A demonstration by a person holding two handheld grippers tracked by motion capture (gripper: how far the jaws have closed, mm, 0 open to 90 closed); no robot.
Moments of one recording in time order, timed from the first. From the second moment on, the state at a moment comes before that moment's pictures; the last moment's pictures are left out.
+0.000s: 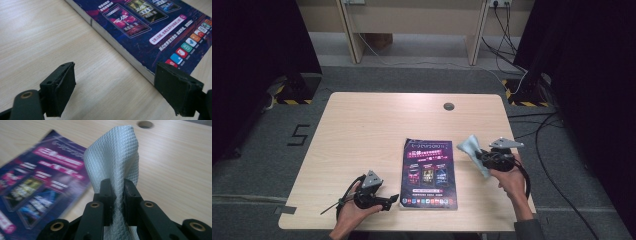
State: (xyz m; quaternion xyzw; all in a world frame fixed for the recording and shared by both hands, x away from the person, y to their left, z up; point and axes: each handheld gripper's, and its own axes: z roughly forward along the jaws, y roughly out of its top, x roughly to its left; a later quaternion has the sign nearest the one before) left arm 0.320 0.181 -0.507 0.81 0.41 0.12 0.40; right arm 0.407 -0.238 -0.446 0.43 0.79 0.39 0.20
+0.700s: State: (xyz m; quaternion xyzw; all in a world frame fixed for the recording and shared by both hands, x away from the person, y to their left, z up) left arm 0.313 0.138 -0.515 0.83 0.36 0.09 0.42; right arm 0.385 -0.112 -0.489 0.29 0.90 0.31 0.13
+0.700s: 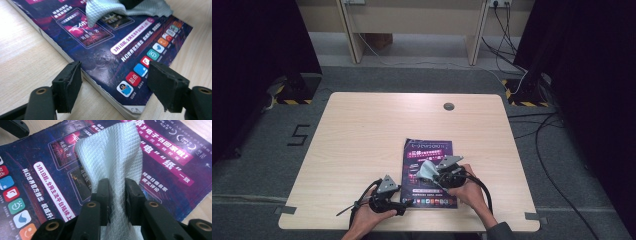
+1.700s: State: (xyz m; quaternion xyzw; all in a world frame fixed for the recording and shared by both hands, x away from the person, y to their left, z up) left arm 0.302 0.135 -0.513 0.85 0.33 0.08 0.40; right arm 0.411 -0.133 -0.491 0.33 0.88 0.31 0.15
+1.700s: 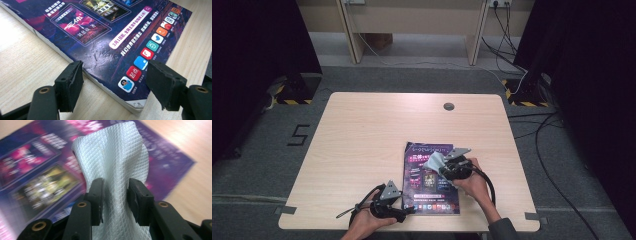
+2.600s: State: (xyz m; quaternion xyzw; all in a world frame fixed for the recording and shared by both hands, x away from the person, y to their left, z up) left arm 0.303 0.135 -0.518 0.85 0.32 0.07 0.42; right arm 0.404 -0.112 -0.491 0.30 0.89 0.31 0.16
